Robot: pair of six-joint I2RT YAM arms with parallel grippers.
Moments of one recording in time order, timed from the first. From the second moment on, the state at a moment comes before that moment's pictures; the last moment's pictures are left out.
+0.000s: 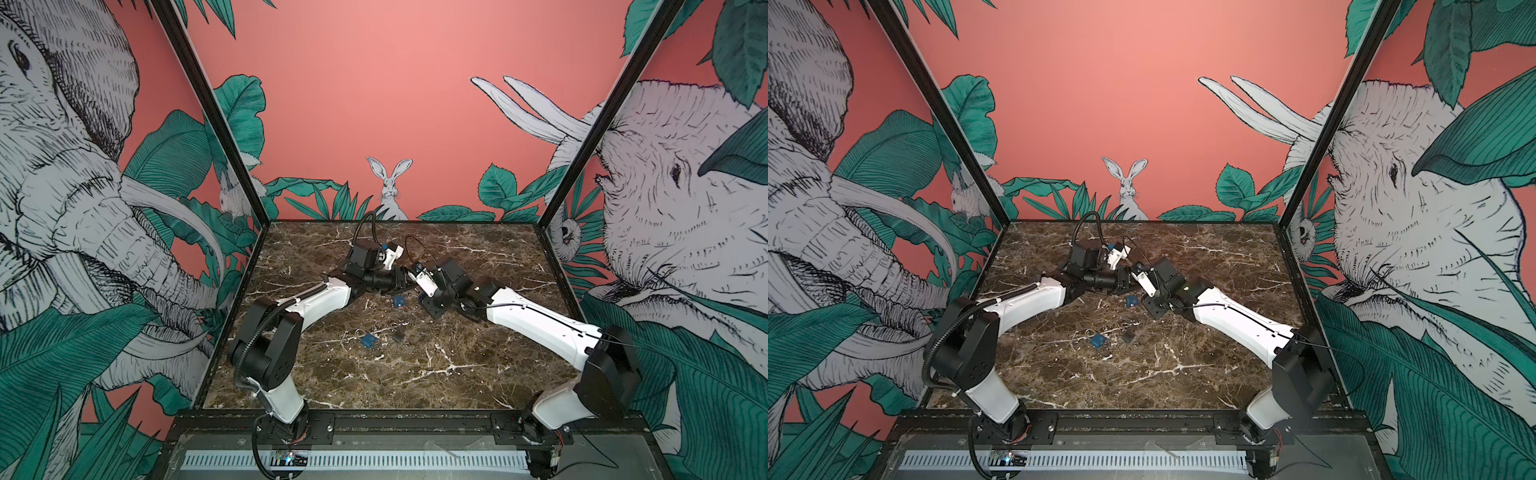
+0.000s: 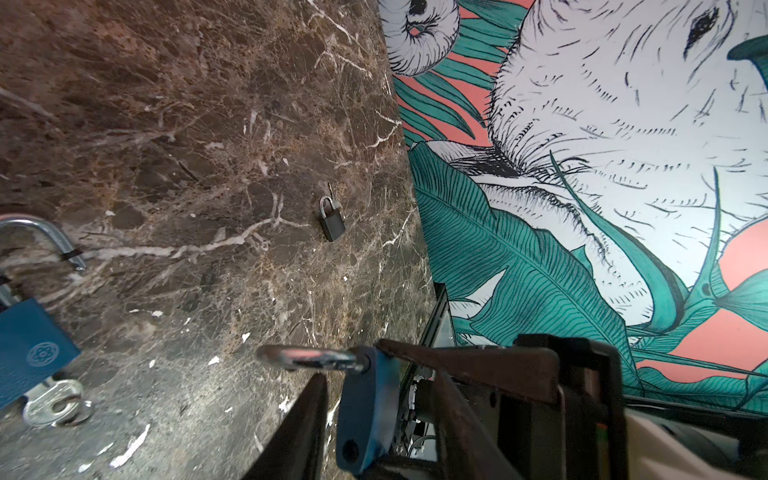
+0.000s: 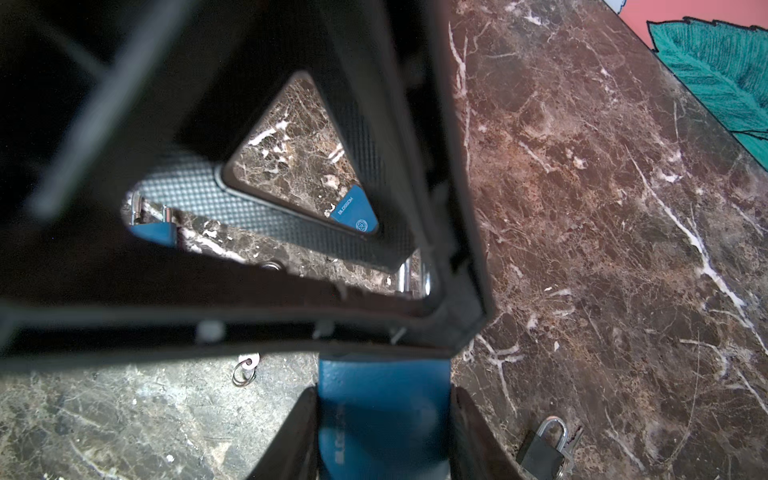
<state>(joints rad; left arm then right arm) -0.55 1.69 1.09 0.01 0.82 -0.78 0.77 1.51 1.19 -0.60 0.08 -0.11</state>
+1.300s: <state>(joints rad) -0.55 1.79 1.16 0.06 0.85 -0.80 0.81 1.54 1.23 -0.60 0.10 -0.13</state>
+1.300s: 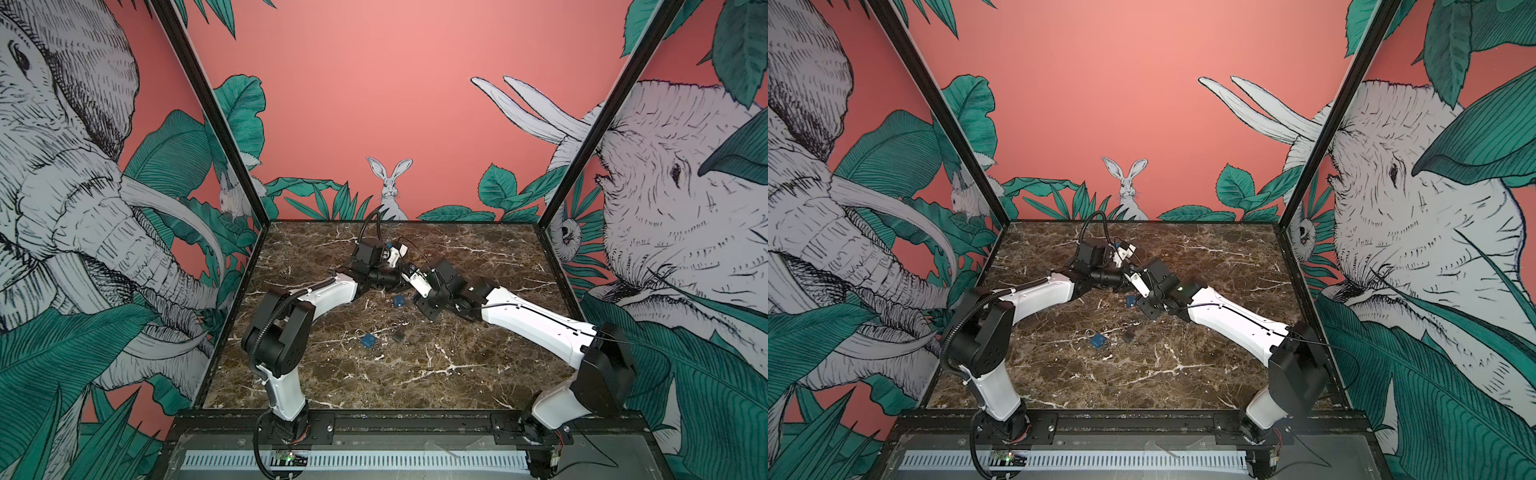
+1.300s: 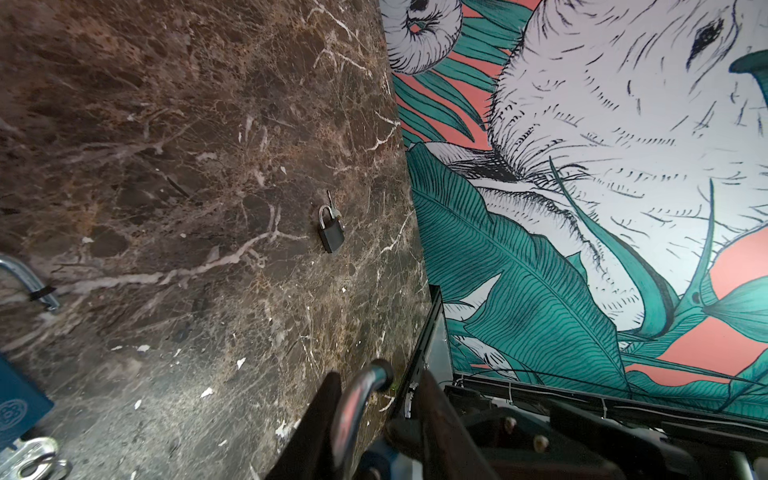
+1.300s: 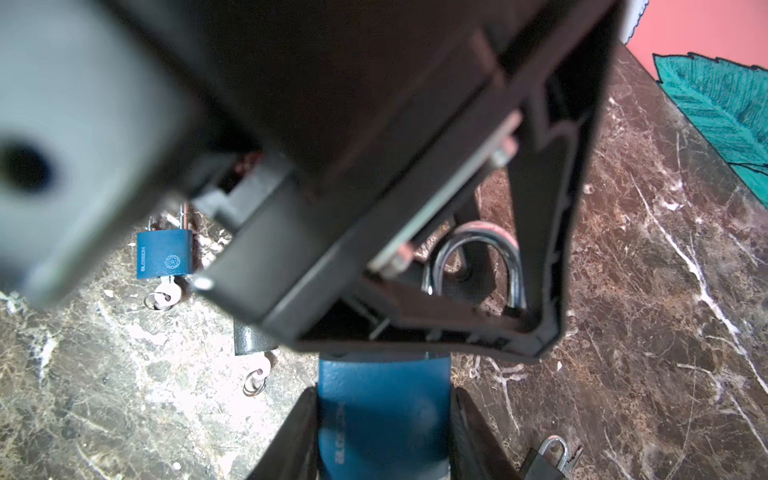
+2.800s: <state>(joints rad) -0.55 1.80 1.19 0.38 0.75 -1.08 0.23 1.35 0.69 0.37 -0.72 0.55</state>
